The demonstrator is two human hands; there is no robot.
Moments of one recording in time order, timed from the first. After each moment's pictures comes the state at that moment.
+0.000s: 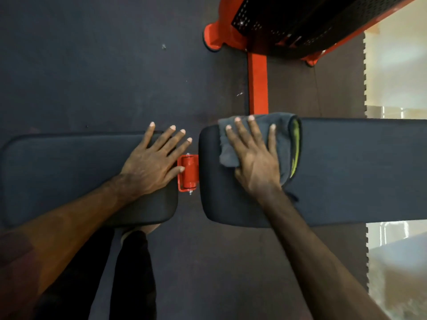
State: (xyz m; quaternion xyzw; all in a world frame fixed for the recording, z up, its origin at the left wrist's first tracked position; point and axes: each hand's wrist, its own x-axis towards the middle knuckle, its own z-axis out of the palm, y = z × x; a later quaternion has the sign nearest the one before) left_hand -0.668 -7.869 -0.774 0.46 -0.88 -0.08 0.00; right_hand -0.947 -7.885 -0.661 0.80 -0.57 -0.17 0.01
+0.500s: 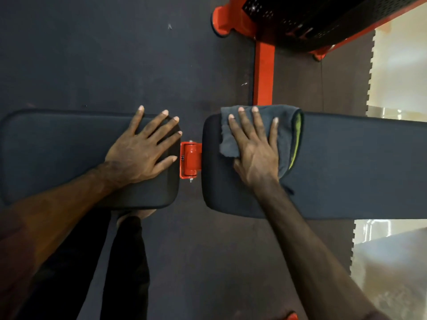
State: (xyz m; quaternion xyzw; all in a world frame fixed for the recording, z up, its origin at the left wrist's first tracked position) left_hand -0.637 -7.854 -0.768 0.46 -0.89 -0.04 0.00; right_hand -0.934 -7.885 -0.664 0.80 -0.58 -0.18 0.00
